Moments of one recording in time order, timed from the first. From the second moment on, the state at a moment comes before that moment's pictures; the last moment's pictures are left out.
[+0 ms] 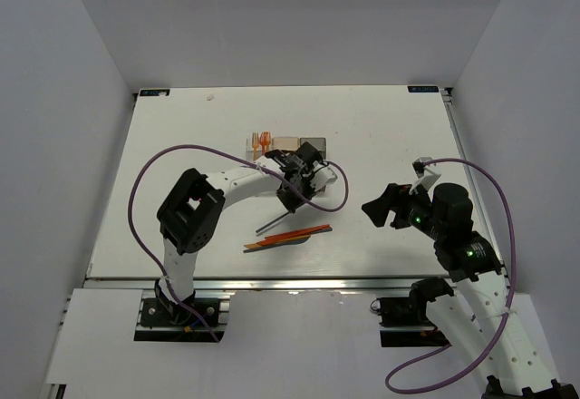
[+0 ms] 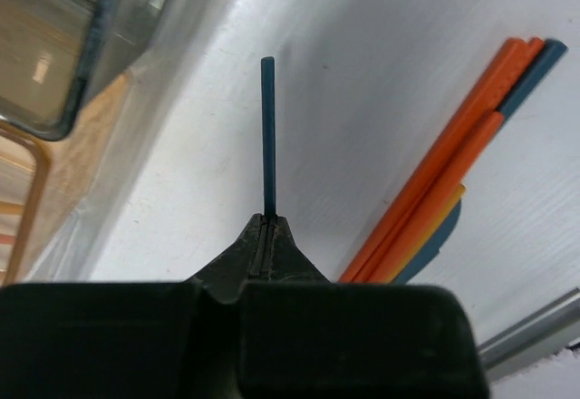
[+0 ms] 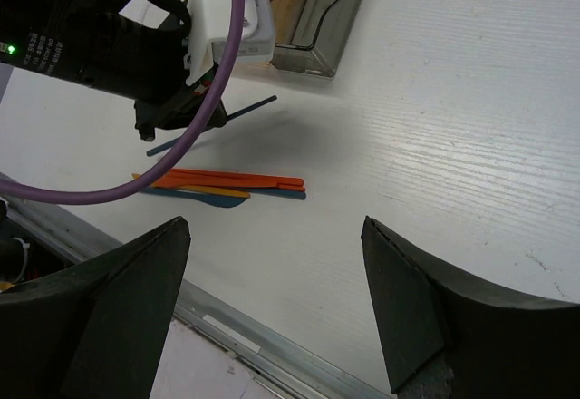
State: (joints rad) left arm -0.81 1.98 1.46 -0.73 0.04 0.20; right arm 0.30 0.54 0.64 -0.53 -0.32 0.35
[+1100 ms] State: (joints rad) left arm -0.69 1.89 1.77 -0.52 0.08 -0.02; right arm 0.30 0.52 0.64 -0.53 -0.22 0.36
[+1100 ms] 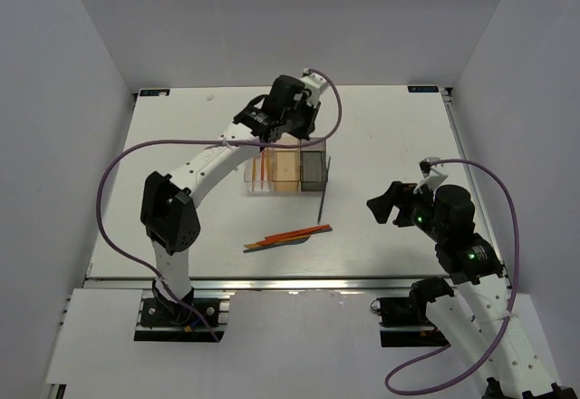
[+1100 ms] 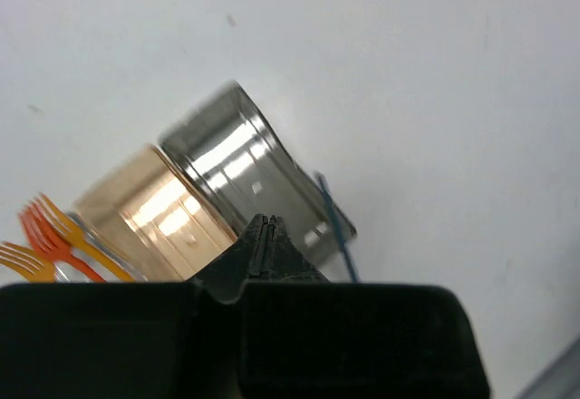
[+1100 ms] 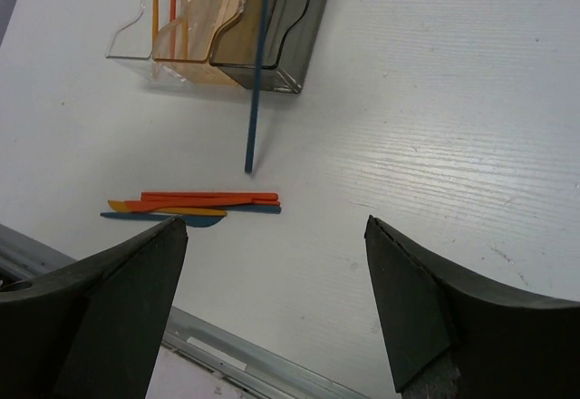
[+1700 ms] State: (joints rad) left arm -0.66 1.72 1.53 -0.31 -0.26 -0.31; right arm 0.30 0.73 0.61 -0.50 -0.16 0.40
